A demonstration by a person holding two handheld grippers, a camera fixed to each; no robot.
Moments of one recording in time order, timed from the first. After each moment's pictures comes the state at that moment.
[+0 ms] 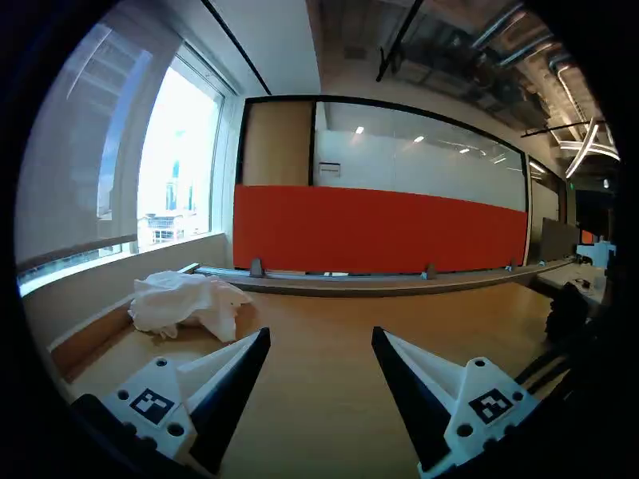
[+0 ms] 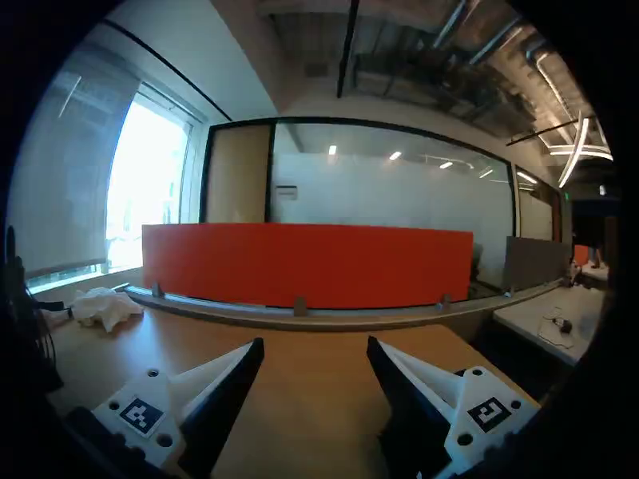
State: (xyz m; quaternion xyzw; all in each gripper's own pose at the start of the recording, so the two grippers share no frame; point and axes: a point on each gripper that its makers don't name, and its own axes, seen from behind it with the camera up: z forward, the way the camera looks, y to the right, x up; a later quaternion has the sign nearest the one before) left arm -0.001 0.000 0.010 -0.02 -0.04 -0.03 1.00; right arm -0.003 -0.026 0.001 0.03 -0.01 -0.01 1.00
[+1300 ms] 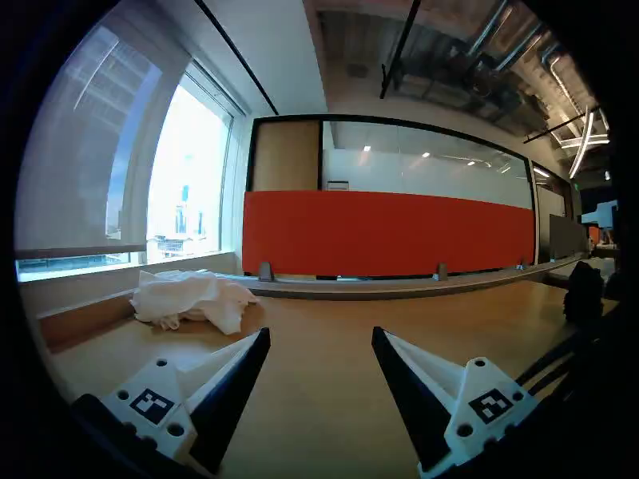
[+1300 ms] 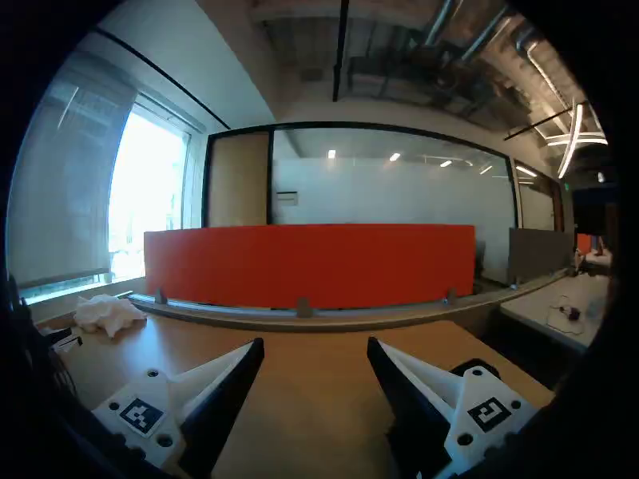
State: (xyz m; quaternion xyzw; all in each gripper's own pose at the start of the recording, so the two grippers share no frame) left arm -0.057 -0.004 0.014 0.00 0.02 -0.02 1.00; right arm -0.016 -0.023 0.008 0.04 0.00 0.01 1.00
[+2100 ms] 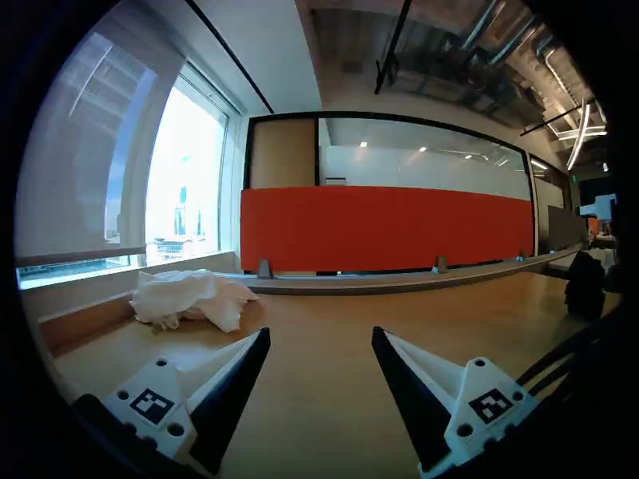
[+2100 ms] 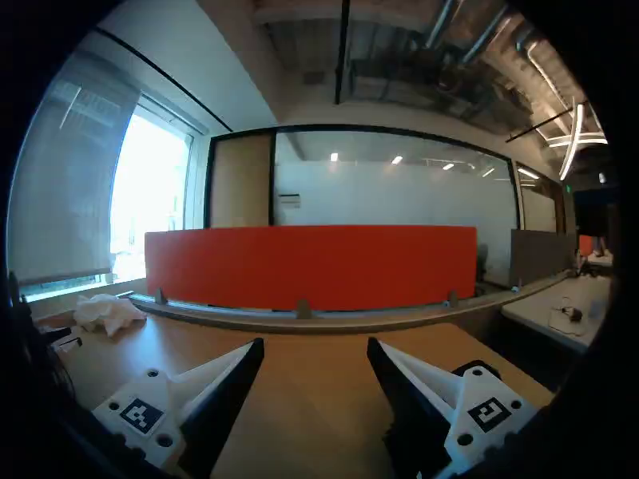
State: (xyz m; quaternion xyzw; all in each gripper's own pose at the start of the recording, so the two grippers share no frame) left arm -0.063 0.000 0.014 0.00 0.01 -0.01 1.00; right arm -0.021 -0.017 0.010 0.04 0.01 0.01 1.00
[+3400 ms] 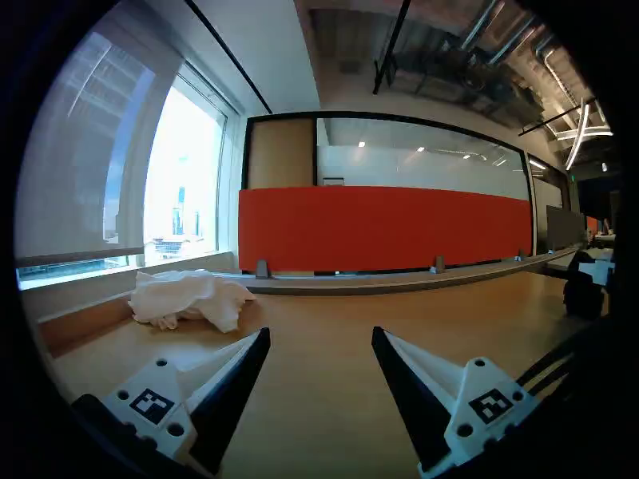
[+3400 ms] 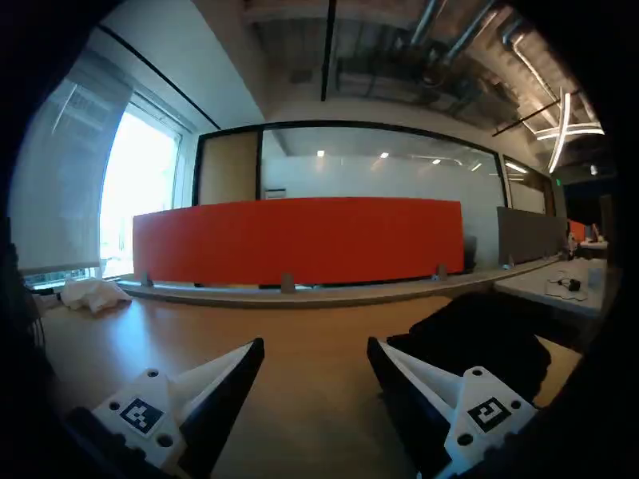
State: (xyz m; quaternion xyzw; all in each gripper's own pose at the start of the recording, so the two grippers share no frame) left arm -0.062 0.003 0.013 -0.01 0.01 -0.01 1.00; right arm -0.130 0.004 0.014 0.02 0.01 0.02 1.00
